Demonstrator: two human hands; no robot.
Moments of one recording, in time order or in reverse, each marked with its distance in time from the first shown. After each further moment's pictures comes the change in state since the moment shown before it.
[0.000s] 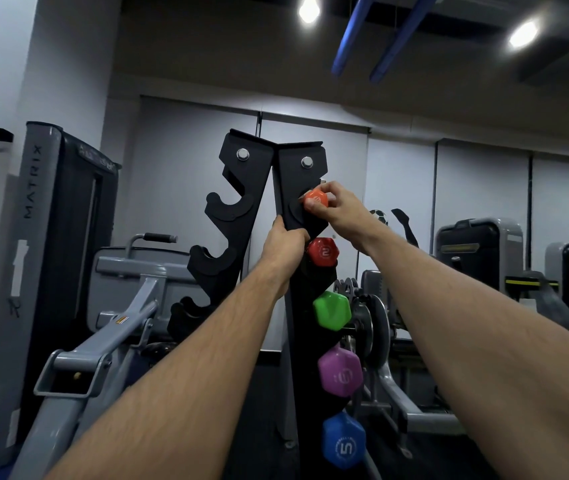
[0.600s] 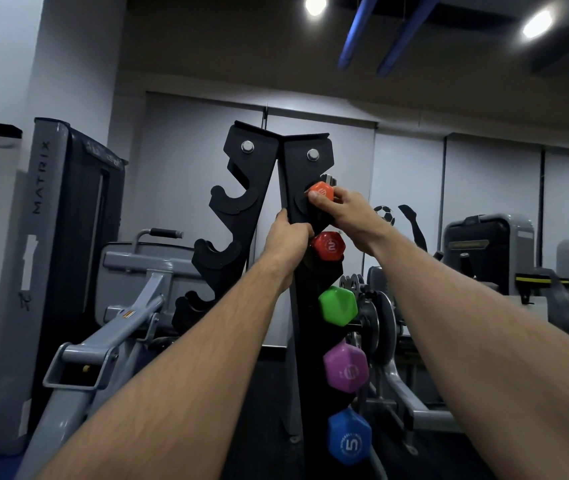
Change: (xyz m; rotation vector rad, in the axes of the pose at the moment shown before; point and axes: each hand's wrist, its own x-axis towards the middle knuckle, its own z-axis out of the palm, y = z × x) left_hand 0.000 0.001 -0.002 0.003 0.002 -0.015; right_hand 0.001 0.013 0.007 0.183 -0.027 0.002
